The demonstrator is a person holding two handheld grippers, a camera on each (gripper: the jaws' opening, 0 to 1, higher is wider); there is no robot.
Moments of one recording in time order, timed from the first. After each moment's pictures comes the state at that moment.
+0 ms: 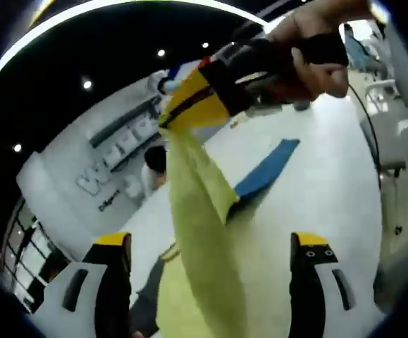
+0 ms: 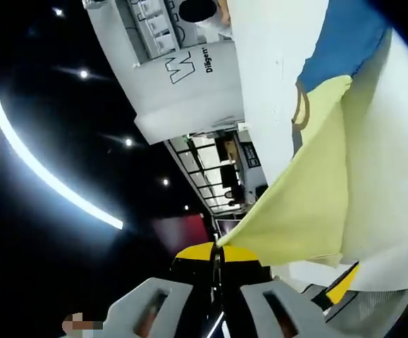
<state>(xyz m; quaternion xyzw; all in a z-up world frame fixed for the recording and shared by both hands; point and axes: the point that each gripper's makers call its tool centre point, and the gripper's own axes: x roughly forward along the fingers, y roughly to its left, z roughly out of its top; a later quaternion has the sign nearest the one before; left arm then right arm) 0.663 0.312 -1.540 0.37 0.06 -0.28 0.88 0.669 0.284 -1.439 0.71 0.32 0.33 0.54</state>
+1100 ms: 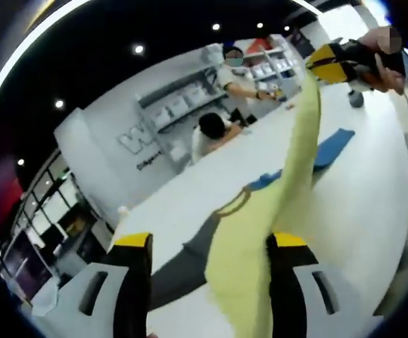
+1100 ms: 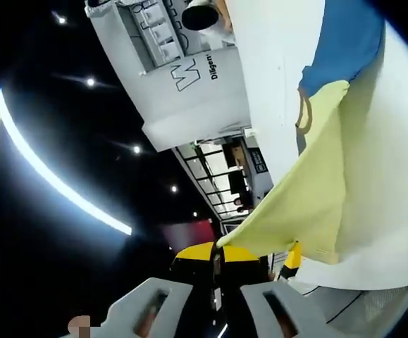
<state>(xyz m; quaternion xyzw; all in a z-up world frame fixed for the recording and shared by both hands) 0.682 0.477 -1.507 0.28 0.10 -0.13 0.95 0.666 0.267 -1.436 0.73 0.29 0.32 0.53</state>
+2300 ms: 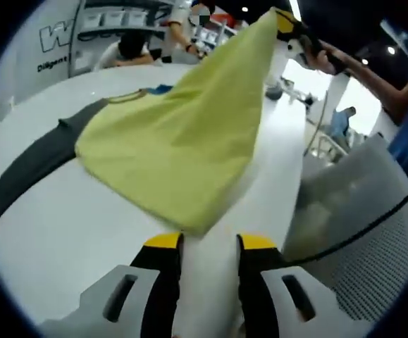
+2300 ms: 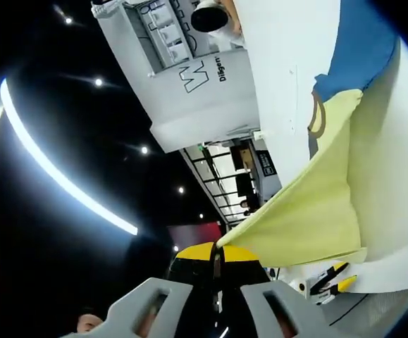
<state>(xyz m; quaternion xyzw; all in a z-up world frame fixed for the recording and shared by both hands) 0.574 0.471 -1.678 0.06 0.38 -0.43 0.81 0.672 0.261 -1.417 0.73 0.27 0.33 0.53</state>
